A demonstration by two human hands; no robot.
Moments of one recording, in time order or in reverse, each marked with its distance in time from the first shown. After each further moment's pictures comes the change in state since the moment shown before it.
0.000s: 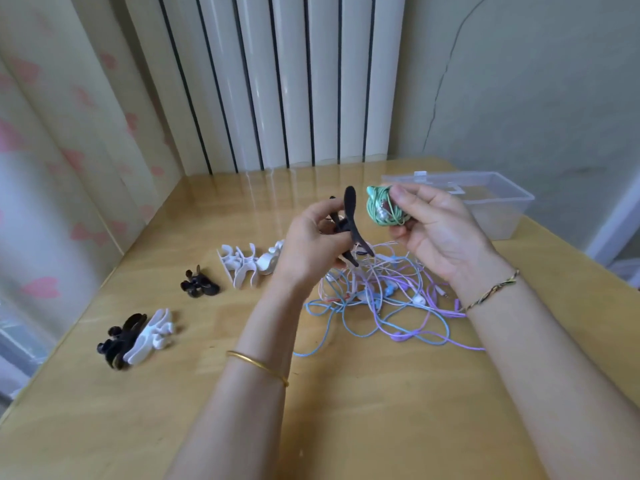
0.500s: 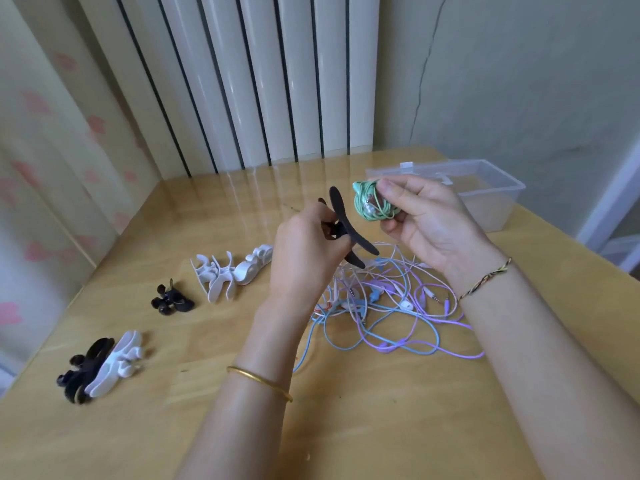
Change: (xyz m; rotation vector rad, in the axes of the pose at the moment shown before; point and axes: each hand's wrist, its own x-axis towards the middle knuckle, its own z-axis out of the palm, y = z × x) left_hand 0.018 -0.009 0.027 0.562 0.202 0.198; right_hand 0.022 -0.004 -0.020 -0.078 0.028 -0.003
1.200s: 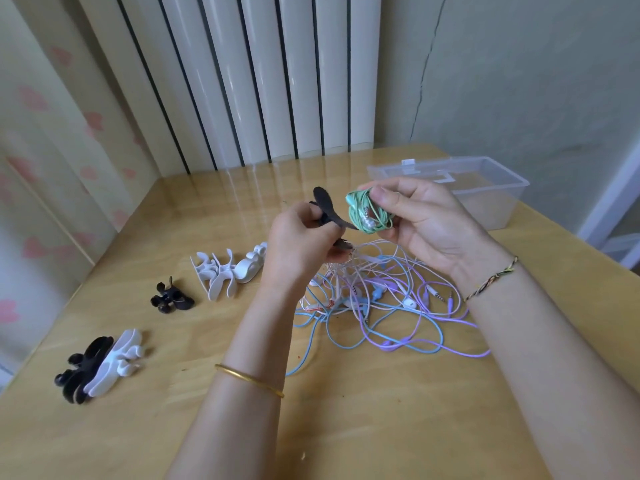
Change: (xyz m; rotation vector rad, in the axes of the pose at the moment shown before) left_hand 0.004 0.002 -0.012 -0.557 -0.147 -0.333; right_hand -0.002 0.005 -0.003 -0.127 -0.201 -0.015
